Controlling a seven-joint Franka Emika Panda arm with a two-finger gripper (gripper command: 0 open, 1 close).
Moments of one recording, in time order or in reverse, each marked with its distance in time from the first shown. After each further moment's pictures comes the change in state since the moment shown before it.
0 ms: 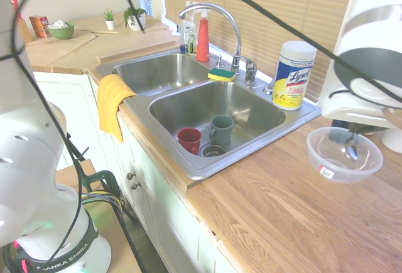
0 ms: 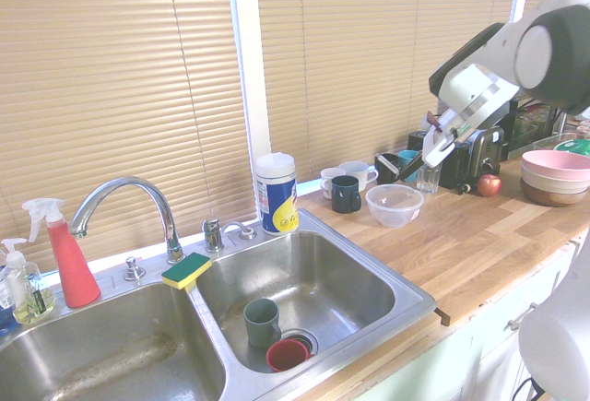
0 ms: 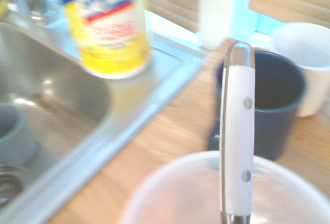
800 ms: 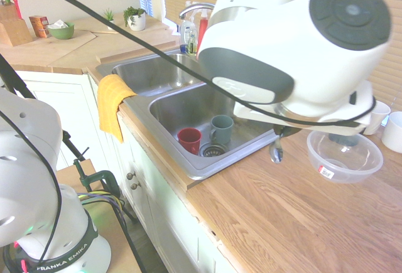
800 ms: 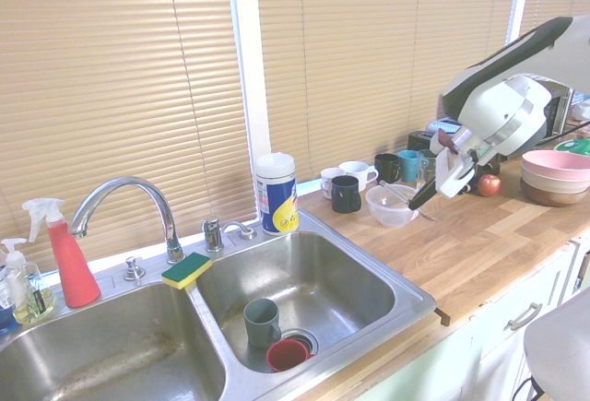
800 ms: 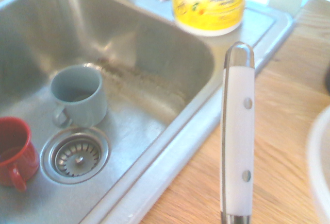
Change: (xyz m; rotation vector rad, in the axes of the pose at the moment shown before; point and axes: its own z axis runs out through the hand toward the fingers) arm -0.115 -0.089 0.009 -0.082 -0.031 -0.034
